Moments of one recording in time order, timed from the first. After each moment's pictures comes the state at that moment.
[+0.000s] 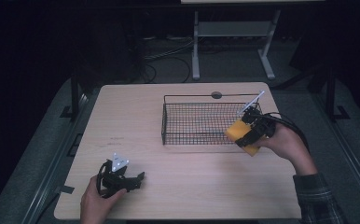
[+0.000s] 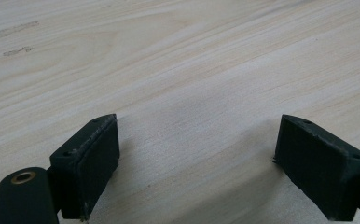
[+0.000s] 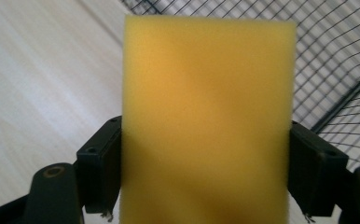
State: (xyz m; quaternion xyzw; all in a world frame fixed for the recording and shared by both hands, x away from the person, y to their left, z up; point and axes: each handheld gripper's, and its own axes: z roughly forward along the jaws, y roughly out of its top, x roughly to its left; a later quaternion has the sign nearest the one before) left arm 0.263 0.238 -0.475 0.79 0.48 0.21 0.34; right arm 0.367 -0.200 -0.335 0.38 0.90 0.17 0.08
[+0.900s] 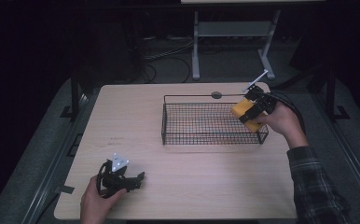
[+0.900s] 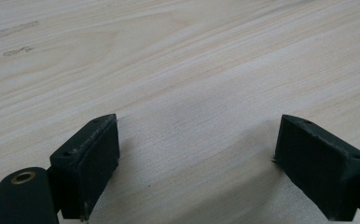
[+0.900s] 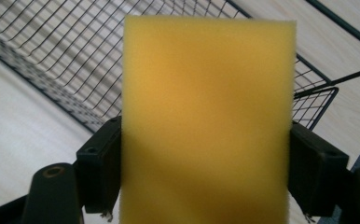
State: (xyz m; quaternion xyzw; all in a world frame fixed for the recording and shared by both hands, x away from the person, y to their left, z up) left arm 0.263 0.238 -0.475 0.79 0.48 0.21 0.33; right arm 0.440 -0.221 -0.333 0.45 0.87 0.16 0.11
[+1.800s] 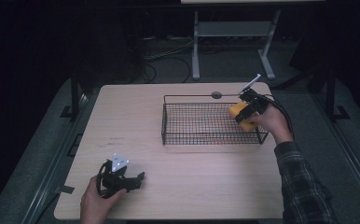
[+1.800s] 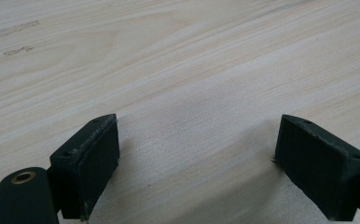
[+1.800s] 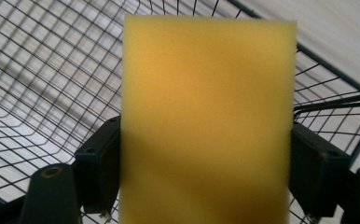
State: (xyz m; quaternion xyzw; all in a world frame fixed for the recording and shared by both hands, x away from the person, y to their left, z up) left arm 0.263 0.238 -0.475 0.79 0.47 0.21 0.33; right arm 0.479 -0.222 -0.382 0.48 0.86 0.15 0.09
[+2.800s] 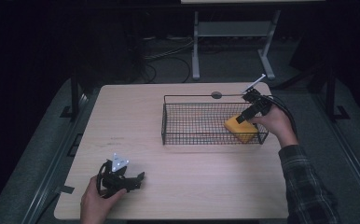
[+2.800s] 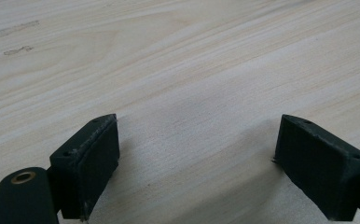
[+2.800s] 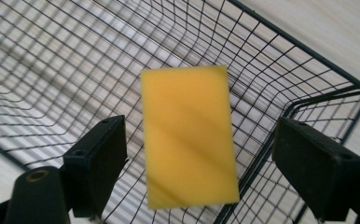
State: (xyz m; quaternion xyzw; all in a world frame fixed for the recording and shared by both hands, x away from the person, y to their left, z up) left arm 0.263 0.238 -0.475 0.79 0.48 0.21 0.33; right arm 0.463 -0.227 -0.369 0.48 0.85 0.17 0.09
